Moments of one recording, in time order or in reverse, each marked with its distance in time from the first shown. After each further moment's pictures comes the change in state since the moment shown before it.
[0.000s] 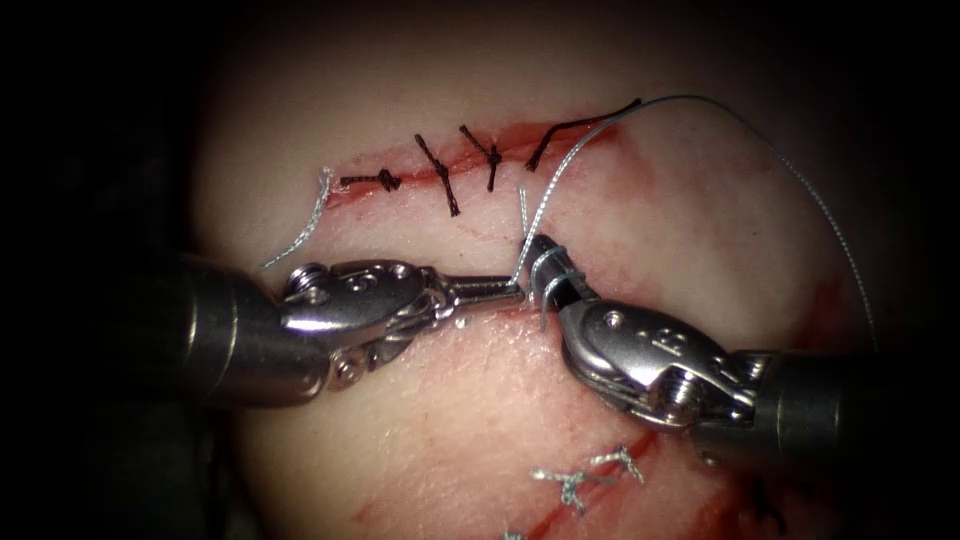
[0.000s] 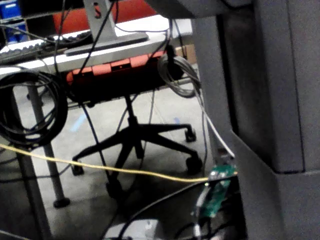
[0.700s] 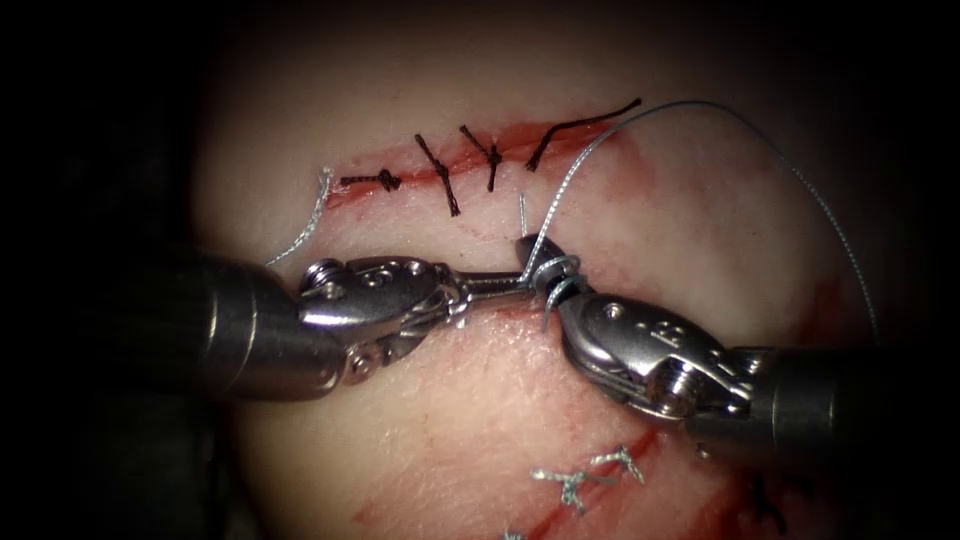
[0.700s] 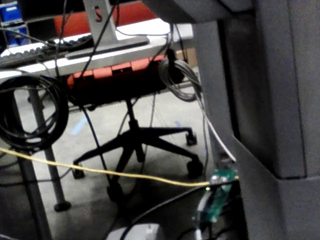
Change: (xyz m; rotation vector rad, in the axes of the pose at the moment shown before) right arm 0.000 0.000 0.000 0.030 -0.031 0.036; left arm 0.000 0.000 0.001 0.016 -0.013 0.002
